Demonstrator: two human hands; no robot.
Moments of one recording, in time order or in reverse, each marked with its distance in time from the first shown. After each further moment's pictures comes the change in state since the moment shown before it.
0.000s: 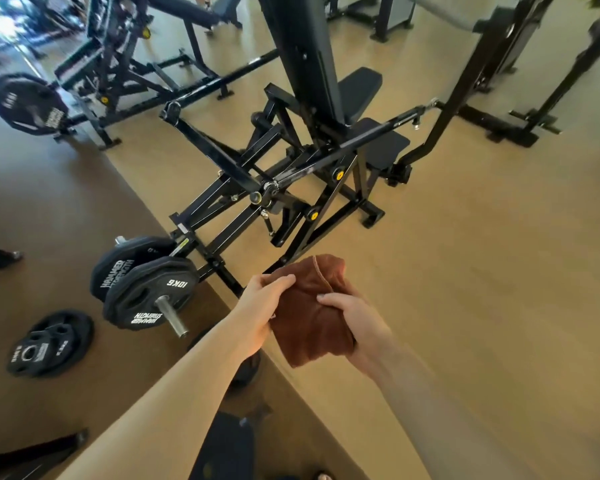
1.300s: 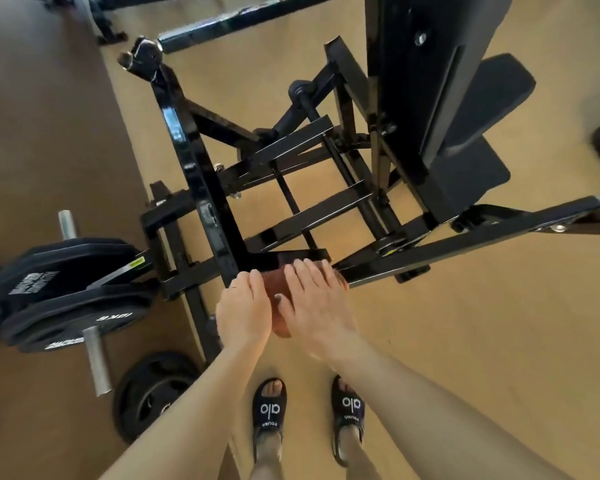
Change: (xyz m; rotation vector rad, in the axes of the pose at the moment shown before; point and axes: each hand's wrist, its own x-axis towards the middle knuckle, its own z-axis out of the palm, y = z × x) left_hand 0.475 0.168 0.056 0.517 0.680 0.133; right_hand 0.525 -0.221 0.089 -1.943 -0.292 -0.741
